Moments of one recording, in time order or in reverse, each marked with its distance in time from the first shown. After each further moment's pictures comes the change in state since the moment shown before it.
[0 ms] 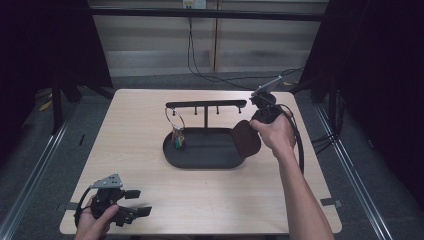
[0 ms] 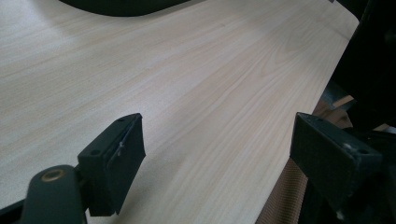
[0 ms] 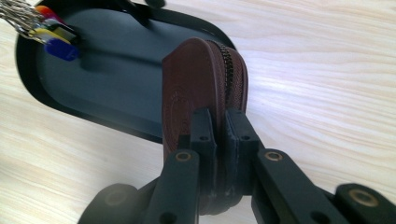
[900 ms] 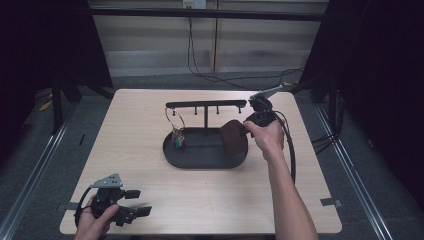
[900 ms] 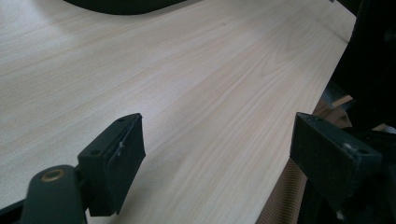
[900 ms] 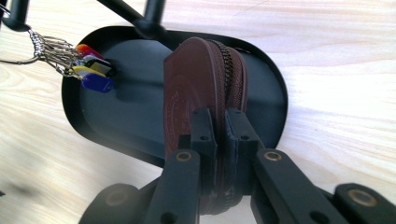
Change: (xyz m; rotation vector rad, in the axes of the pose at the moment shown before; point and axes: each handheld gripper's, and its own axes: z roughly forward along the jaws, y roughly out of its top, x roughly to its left) left arm 0.001 0.000 0.000 0.001 -0.004 -0.004; right arm -0.010 0.002 0.035 -0.079 0.174 0.112
